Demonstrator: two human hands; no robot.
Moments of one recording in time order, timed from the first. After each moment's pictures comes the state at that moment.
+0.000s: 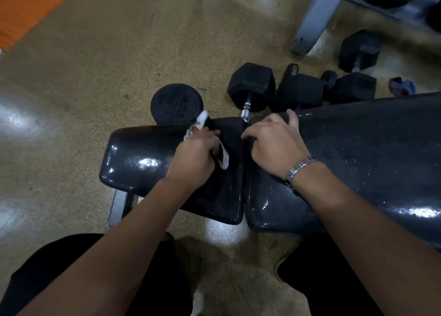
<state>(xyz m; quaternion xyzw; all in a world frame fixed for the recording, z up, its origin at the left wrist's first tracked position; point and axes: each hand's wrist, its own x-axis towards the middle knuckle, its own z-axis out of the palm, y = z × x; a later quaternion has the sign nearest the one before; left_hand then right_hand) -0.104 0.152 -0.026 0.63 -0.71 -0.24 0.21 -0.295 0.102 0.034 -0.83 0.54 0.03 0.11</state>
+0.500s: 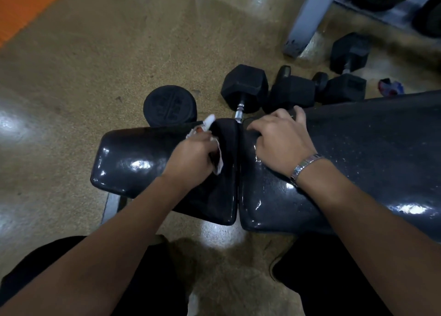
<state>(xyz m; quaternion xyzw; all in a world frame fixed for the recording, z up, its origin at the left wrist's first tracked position) -0.106 0.148 -0.036 0.58 -0.76 -0.19 0.21 -0.313 0.100 0.046 -0.83 0.55 0.03 0.06</state>
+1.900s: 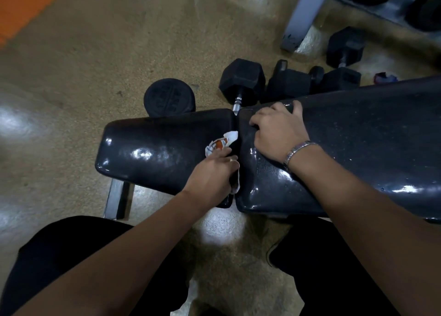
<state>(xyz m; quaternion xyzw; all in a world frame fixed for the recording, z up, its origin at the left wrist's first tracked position) -0.164 0.203 -0.024 0.56 -0.79 -0.24 0.09 -0.325 0.105 0.038 -0.82 0.56 0.09 0.02</state>
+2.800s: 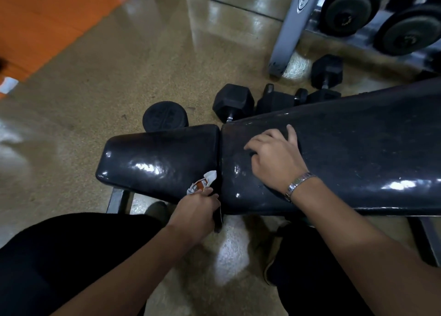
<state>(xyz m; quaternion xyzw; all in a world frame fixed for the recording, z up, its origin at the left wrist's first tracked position) -0.186 0.269 0.008 0.59 -0.77 -0.24 -0.03 -0.378 0.165 0.073 -0.84 0.54 -0.01 0.07</state>
